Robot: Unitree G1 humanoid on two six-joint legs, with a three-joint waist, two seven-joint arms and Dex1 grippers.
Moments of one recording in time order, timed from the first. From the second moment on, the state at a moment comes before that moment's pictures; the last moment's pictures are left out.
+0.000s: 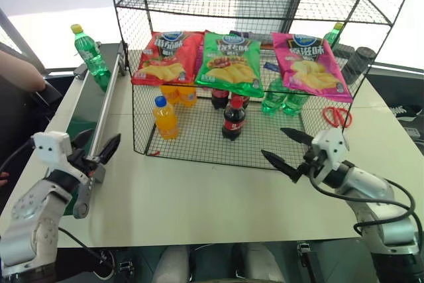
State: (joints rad) left arm 0.09 0.45 0.49 -0.15 -0.49 0.26 -0.43; right arm -0.01 -0.54 -0.10 -0.31 0.45 0.26 0.78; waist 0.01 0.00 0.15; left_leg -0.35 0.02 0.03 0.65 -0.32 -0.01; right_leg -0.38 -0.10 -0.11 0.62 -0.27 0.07
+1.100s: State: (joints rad) left arm -0.05 0.36 0.48 0.16 -0.29 -0.06 -0.25; right arm 0.06 -0.42 0.21 -0.40 0.37 0.19 0.81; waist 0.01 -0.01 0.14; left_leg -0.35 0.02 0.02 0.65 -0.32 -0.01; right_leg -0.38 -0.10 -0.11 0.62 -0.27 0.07
